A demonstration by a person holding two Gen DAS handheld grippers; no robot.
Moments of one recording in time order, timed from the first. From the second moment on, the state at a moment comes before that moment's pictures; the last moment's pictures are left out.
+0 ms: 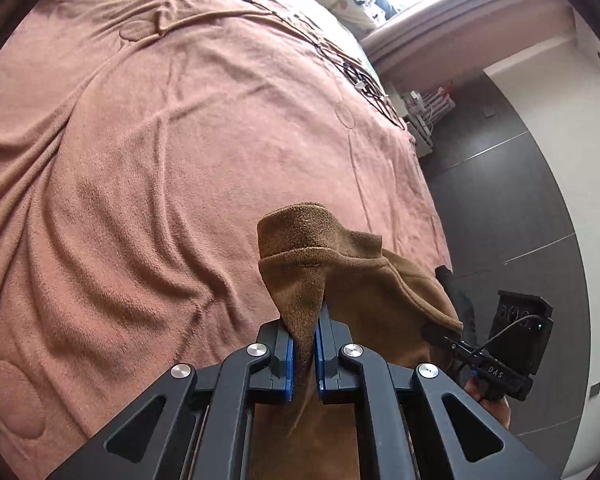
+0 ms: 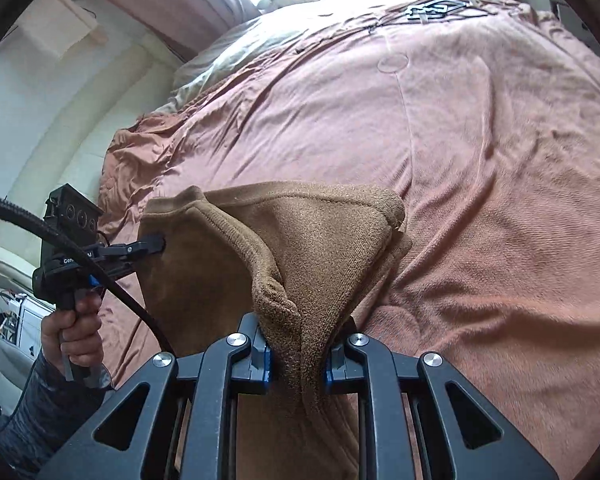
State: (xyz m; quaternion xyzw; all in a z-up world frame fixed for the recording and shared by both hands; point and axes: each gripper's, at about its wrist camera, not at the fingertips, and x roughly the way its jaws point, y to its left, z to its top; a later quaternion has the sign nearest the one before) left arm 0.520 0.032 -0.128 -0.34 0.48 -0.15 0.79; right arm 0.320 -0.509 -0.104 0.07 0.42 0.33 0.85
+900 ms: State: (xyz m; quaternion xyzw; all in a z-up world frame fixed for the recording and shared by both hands) left arm 0.416 -0.001 0.007 -0.30 0.40 -0.21 0.84; right arm 0.137 -0.548 -0.022 0.04 0.32 0.29 0.90
